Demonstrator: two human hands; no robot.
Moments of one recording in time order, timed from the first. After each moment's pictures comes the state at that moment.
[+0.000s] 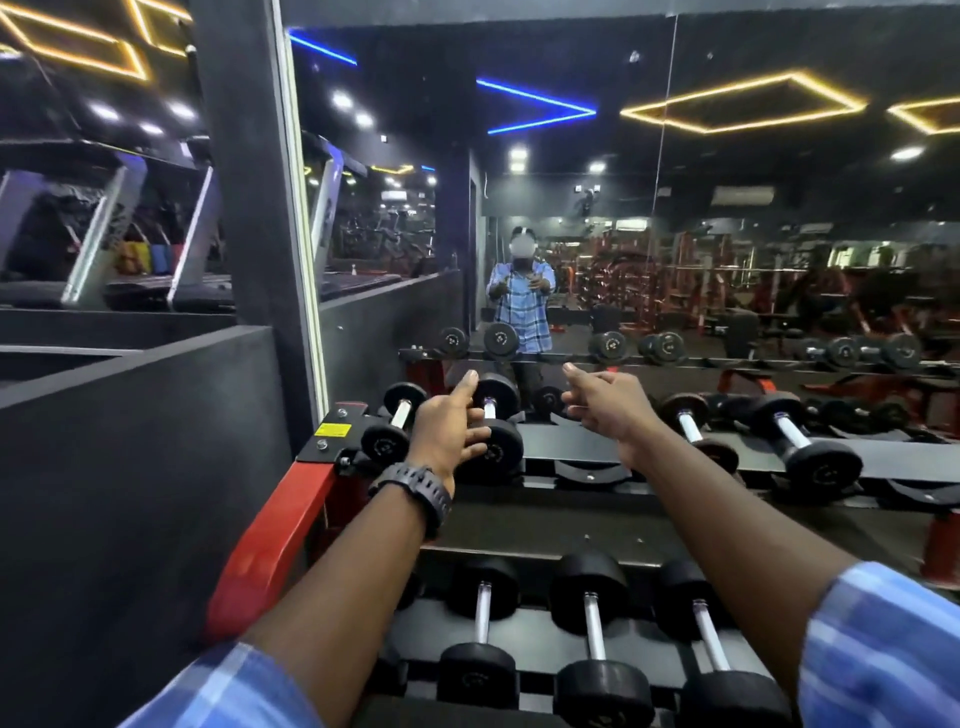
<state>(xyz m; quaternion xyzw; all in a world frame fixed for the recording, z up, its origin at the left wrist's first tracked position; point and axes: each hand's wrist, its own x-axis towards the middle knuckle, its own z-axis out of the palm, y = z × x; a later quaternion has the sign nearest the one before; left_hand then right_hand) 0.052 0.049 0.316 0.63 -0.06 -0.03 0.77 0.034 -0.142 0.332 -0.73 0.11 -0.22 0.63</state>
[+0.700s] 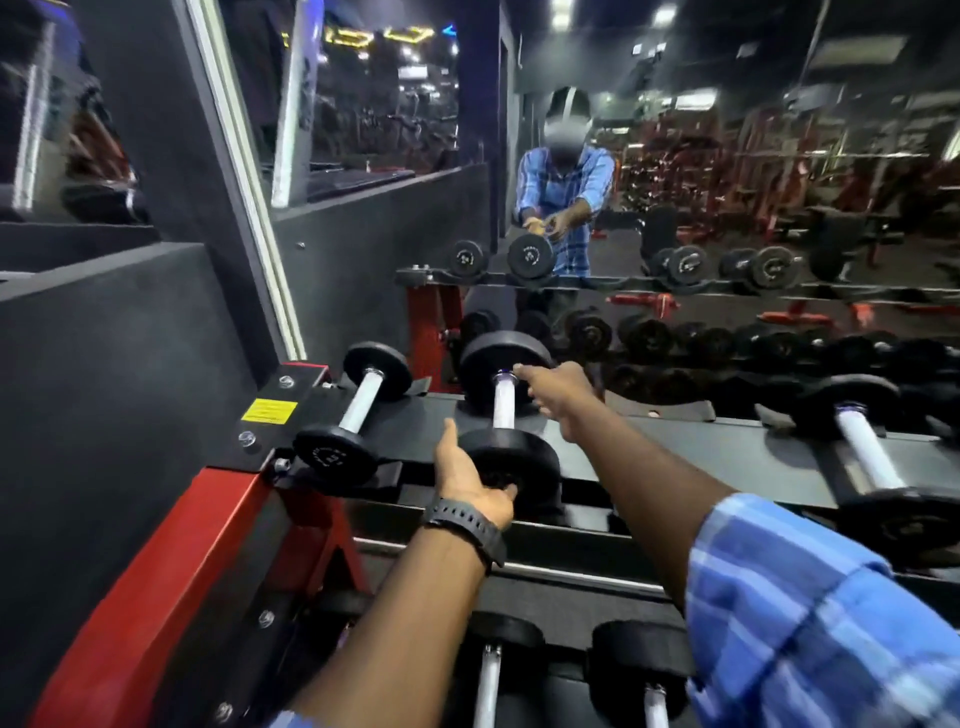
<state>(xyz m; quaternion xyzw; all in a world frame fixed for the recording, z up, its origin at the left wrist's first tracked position) 0.378 -0.082 0.174 0.29 0.24 -0.18 0.91 0.465 -0.211 0.187 -0.76 0.20 -0.06 0.61</state>
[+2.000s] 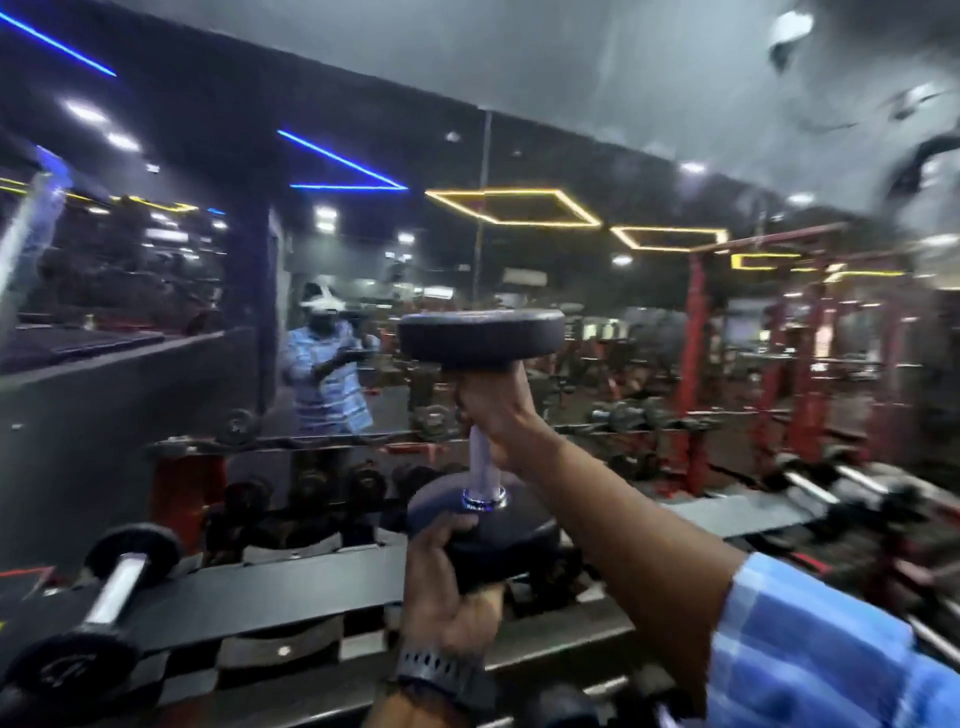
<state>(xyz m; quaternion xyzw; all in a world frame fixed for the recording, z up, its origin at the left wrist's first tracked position) 0.131 -0.135 0.322 0.24 -0.07 -0.33 0.91 0.143 -0.219 0.432 -0.75 0.06 -0.31 0.58</state>
